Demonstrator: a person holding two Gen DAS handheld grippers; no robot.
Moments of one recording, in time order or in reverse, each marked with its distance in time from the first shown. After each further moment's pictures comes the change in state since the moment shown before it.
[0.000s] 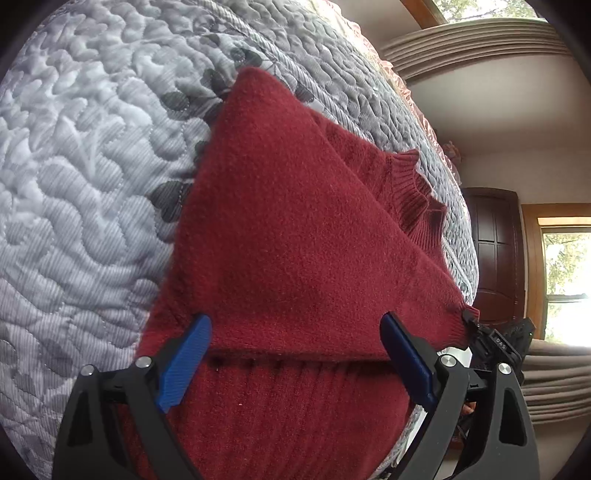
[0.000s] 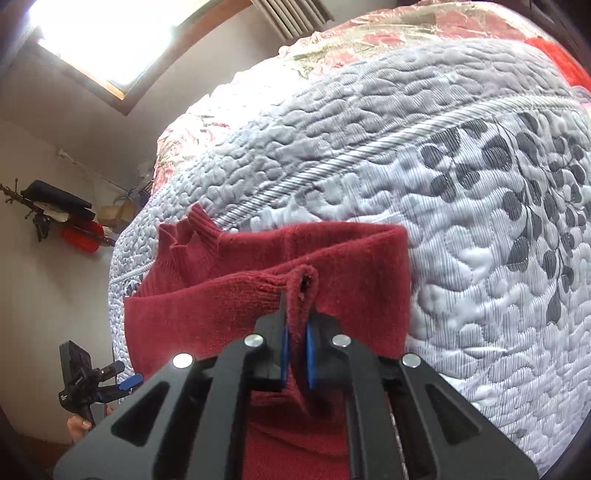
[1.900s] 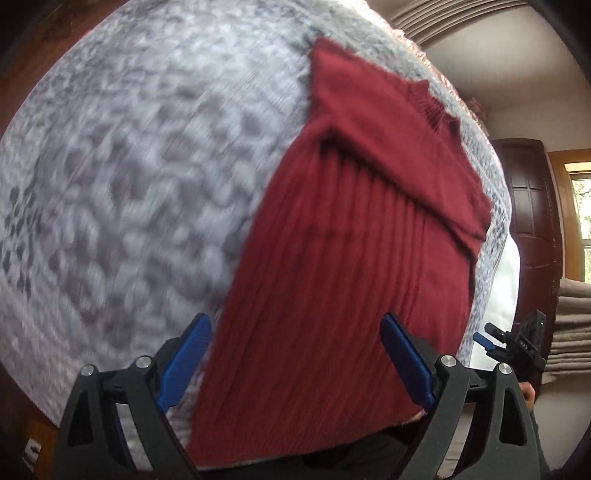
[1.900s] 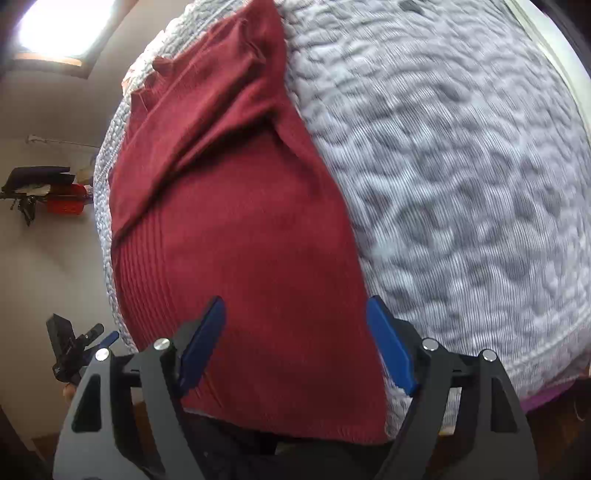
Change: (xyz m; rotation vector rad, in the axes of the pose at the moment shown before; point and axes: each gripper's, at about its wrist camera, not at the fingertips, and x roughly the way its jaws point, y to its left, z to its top) left arm -0.107 0.065 -0.158 0.068 0.117 0.211; right arm -0.083 -0.055 -0.213 0.150 0.323 -0.052
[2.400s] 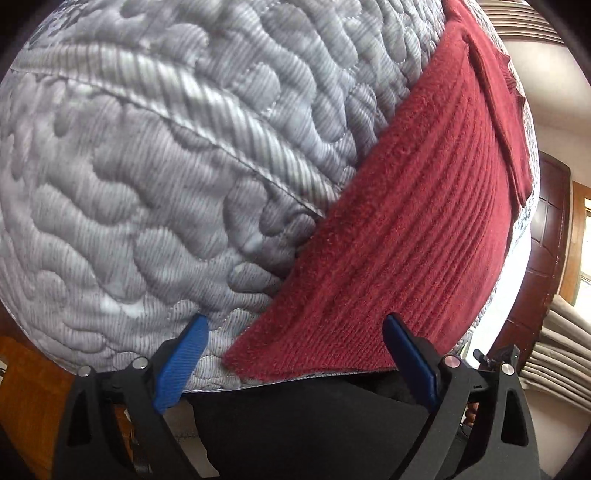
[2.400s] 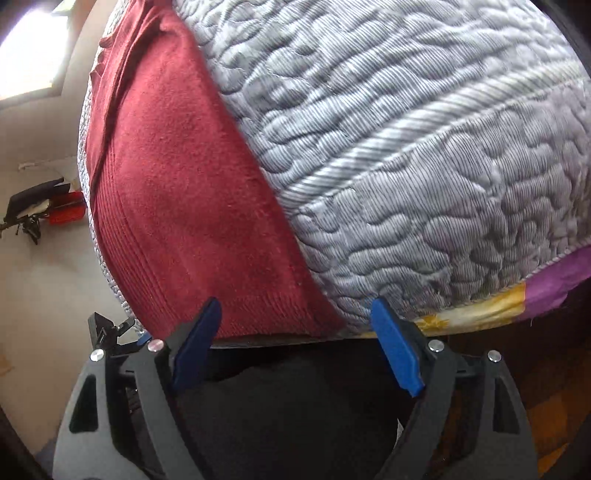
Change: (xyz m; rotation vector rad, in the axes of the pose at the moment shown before) left arm 0.051 0.085 -0.095 -0.203 0.205 -0.067; right arm 0.016 -0.093 -0.127 0.181 0.148 0.088
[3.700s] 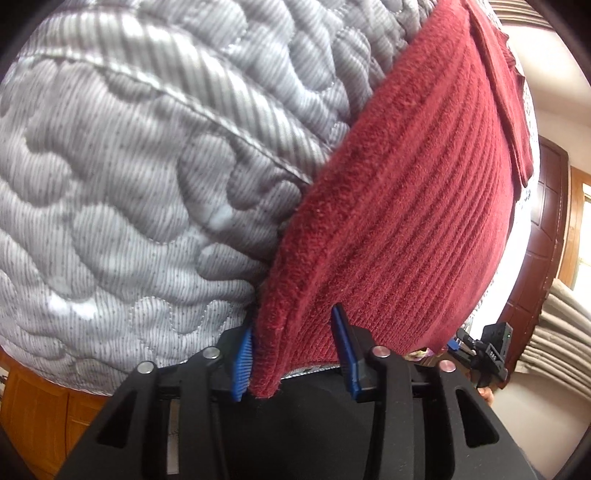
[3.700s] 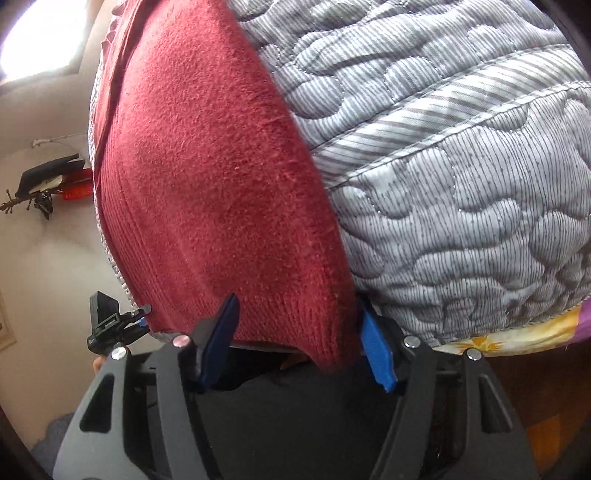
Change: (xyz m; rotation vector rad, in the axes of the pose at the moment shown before) left arm 0.013 0.011 -0.011 0.029 0.067 -0.018; right arm 0.063 0.028 -0.003 -0.080 0.048 0.057
